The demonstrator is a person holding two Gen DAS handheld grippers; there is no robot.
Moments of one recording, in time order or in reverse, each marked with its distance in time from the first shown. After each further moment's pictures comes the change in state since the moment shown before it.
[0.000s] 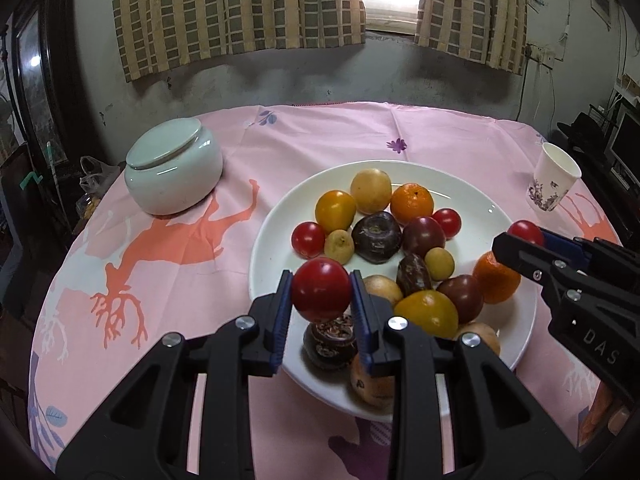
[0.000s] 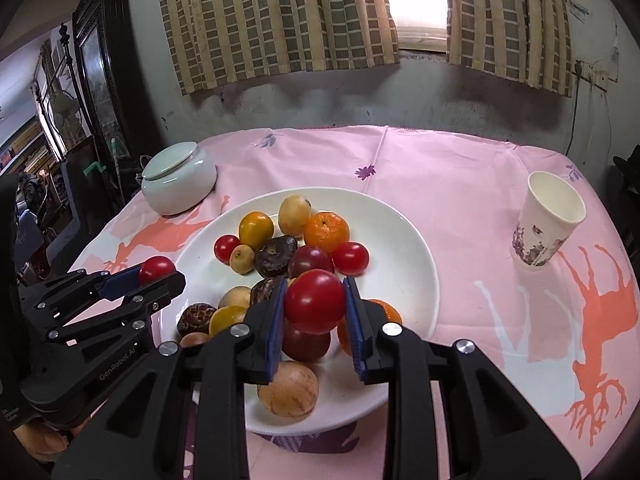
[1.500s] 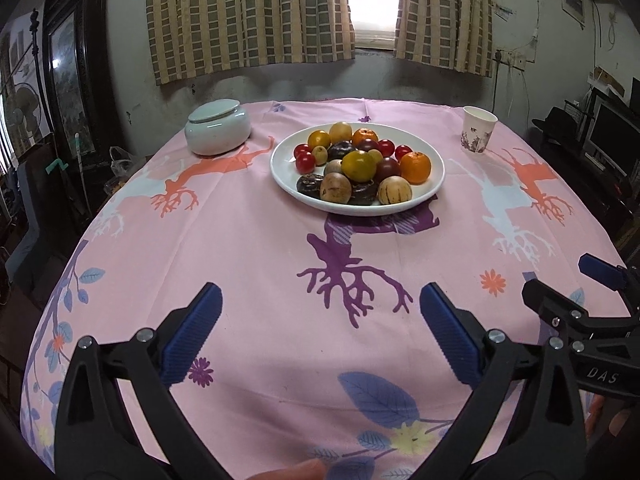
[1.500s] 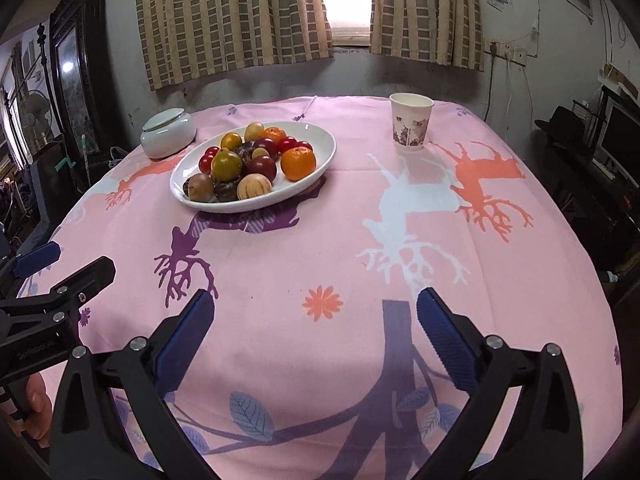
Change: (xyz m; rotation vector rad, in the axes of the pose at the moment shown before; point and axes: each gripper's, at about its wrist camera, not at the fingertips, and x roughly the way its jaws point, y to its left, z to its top) left arm -0.164 -0.026 -0.154 0.002 -0.082 0.011; right arm -0.159 0.006 -0.168 0.070 -0.016 -0.190
